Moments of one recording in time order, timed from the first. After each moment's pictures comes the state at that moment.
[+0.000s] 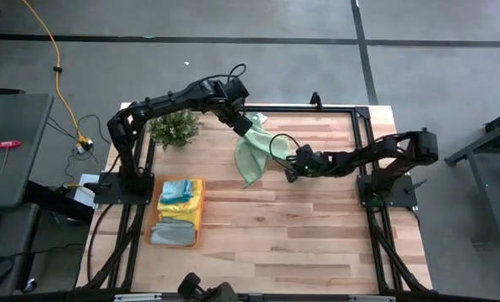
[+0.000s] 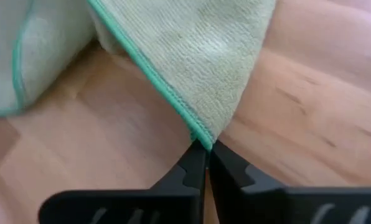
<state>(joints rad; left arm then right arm) 0.61 1.87 1.71 -1.04 -0.07 -0.32 -0.16 1.56 0.49 0.16 0.29 0.80</state>
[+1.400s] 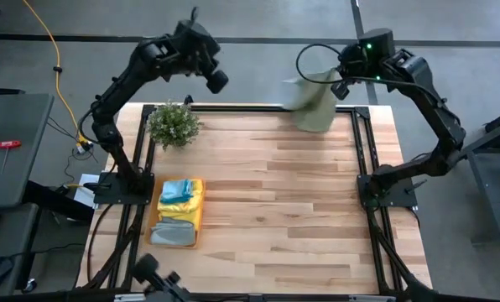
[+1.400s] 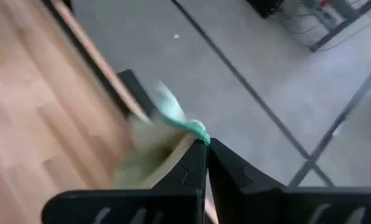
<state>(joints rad) 0.75 1.74 2.24 -1.20 -0.25 0.14 -0.87 1.35 1.77 -1.10 0.10 -0.38</state>
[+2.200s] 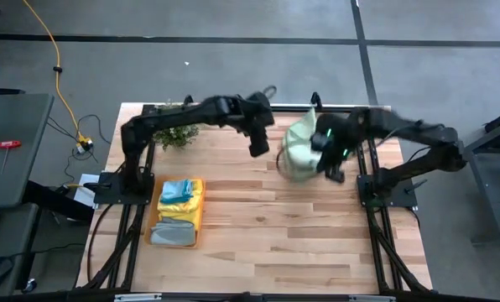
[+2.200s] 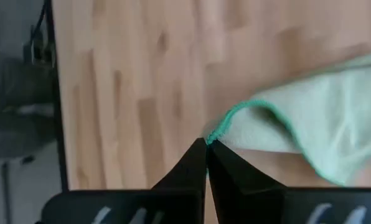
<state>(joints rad) 0.41 1.93 1.88 -0.89 -0.01 0.06 -0.21 1.27 1.49 -1.38 -0.27 0.02</state>
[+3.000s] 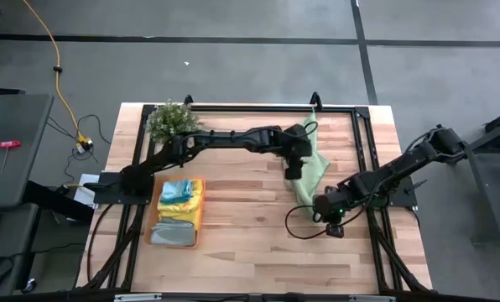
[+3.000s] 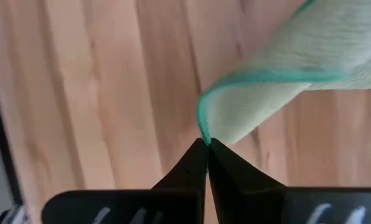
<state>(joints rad) 0.28 2.42 2.16 -0.53 0.03 0.28 0.41 1.23 0.64 -0.64 -0.19 0.59</state>
